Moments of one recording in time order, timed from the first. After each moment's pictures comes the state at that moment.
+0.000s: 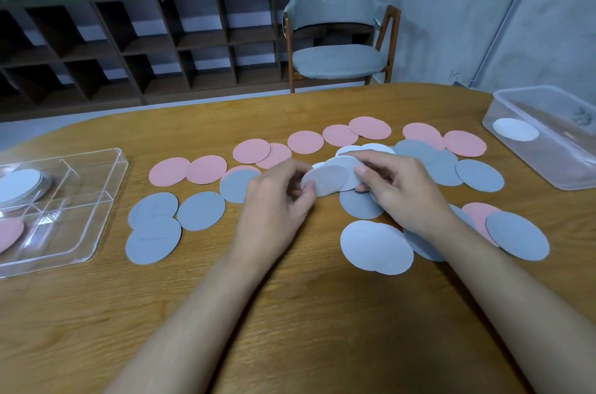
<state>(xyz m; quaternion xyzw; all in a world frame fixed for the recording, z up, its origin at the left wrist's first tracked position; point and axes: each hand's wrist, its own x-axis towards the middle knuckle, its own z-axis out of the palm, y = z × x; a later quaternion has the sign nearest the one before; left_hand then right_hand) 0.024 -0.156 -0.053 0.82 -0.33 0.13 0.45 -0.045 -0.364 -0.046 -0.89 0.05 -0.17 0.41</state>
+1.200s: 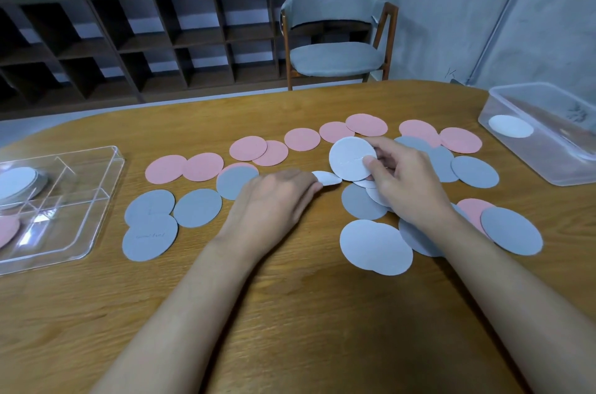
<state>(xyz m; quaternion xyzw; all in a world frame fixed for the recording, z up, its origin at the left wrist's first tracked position) 0.038 -0.152 -0.055 0.87 -0.43 0.15 0.18 -0.039 -0.372 -0.048 -0.89 0.10 -0.22 0.37</state>
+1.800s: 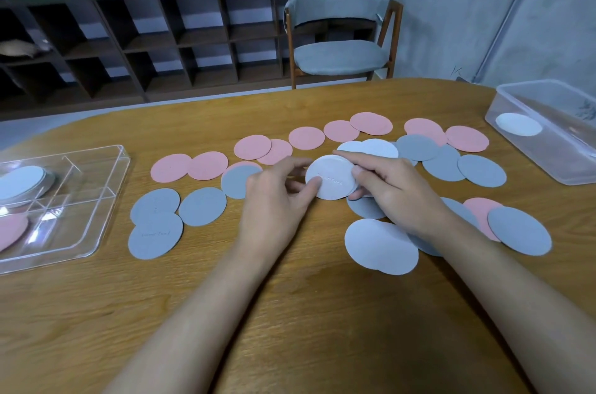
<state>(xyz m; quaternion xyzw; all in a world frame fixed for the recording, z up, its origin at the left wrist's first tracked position) 0.025 -0.163 -0.056 0.84 -0.25 0.09 0.48 -0.049 -0.354 -0.042 -0.89 0.03 -0.12 0.43</state>
